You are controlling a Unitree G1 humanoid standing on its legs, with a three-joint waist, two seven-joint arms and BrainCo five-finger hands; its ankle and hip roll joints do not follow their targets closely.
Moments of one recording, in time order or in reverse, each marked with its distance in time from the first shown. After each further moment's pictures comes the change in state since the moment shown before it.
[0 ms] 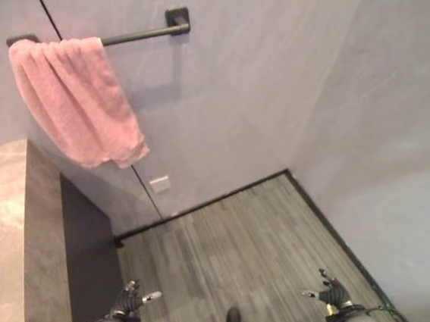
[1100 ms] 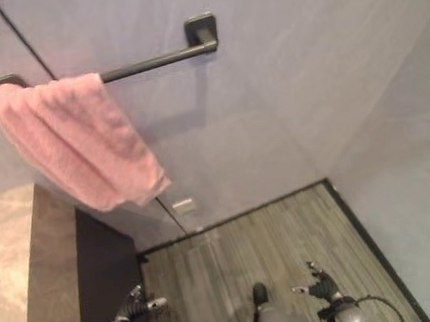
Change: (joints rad) left arm 0.011 -0.023 -0.012 -0.023 0.017 -0.016 0.001; right arm -0.038 -0.014 0.044 -0.067 -0.083 0.004 0.005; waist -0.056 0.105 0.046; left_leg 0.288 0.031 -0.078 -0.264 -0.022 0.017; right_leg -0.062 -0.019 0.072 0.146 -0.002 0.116
